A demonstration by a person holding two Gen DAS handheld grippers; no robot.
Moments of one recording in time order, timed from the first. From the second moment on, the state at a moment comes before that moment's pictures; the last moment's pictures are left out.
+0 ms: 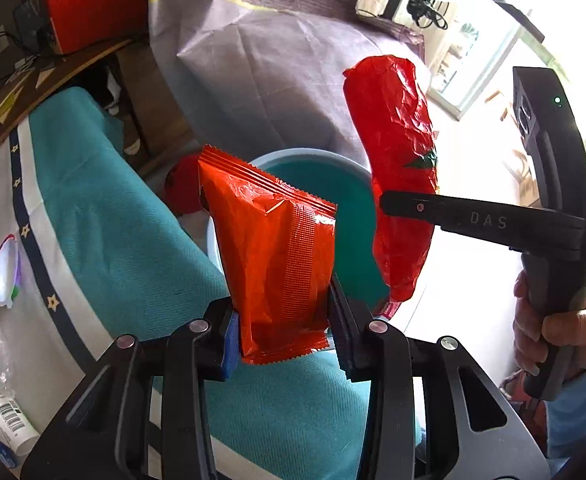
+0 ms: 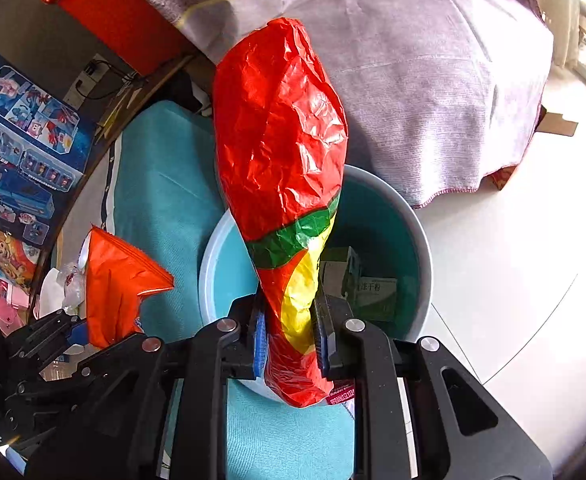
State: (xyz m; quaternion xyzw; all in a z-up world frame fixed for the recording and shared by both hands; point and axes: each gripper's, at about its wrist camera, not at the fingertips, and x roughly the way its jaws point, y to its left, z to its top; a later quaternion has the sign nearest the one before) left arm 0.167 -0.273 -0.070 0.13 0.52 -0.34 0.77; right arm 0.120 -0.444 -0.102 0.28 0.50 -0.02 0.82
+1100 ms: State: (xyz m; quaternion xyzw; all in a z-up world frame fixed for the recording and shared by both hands) left arm 0.165 -0.258 -0.076 0.10 0.53 -0.32 0.78; right arm 0.132 -0.436 -0.137 0.29 0.54 -0.04 0.79
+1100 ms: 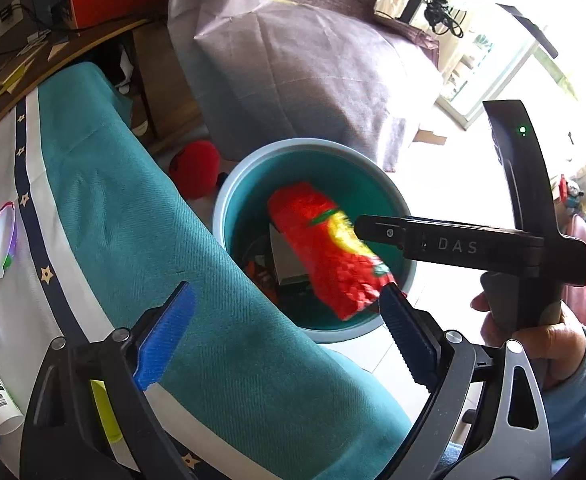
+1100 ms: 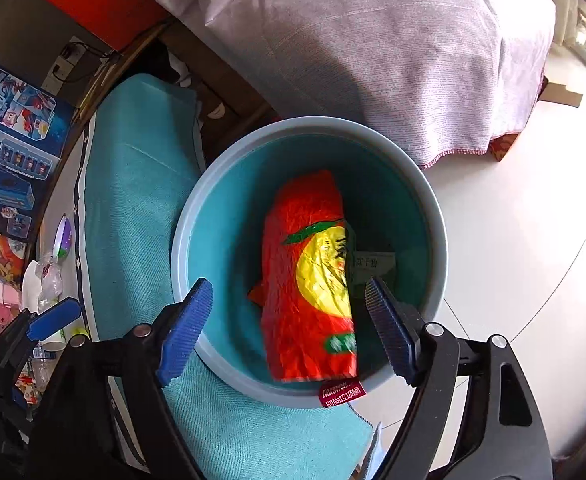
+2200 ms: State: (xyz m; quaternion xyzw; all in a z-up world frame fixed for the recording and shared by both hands) left arm 0.126 -0.114 -0.030 0.03 0.49 -0.26 0.83; right arm 0.117 -0.324 -0.073 0.19 0.56 0.01 0.81
